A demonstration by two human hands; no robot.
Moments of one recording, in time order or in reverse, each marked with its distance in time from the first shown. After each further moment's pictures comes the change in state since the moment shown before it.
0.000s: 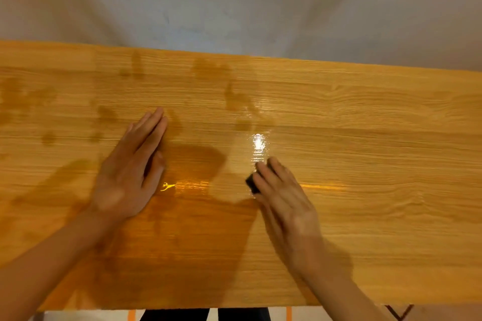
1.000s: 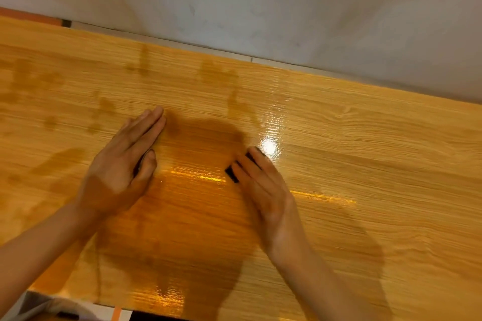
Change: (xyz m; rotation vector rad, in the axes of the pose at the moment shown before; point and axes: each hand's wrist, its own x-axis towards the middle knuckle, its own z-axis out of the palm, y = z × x) left_hand 0.001 0.003 0.002 -0.030 0.063 -0.051; right_hand 0.052 0.007 -0.004 0.122 -0.119 -0.091
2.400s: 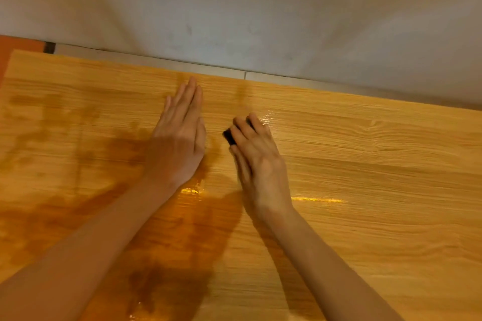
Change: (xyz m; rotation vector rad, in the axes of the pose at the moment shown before) left_hand 0.081 -0.012 -0.002 0.061 0.089 -0.100; right_hand 0.101 -0.049 0.056 -0.091 0.128 0.201
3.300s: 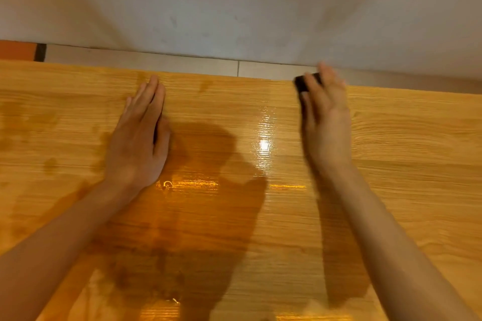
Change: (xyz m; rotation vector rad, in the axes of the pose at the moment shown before) left_hand 0.005 -0.001 -0.001 0.029 -0.070 -0.055; right_hand 0.048 0.113 -0.086 -0.158 0.166 0.180
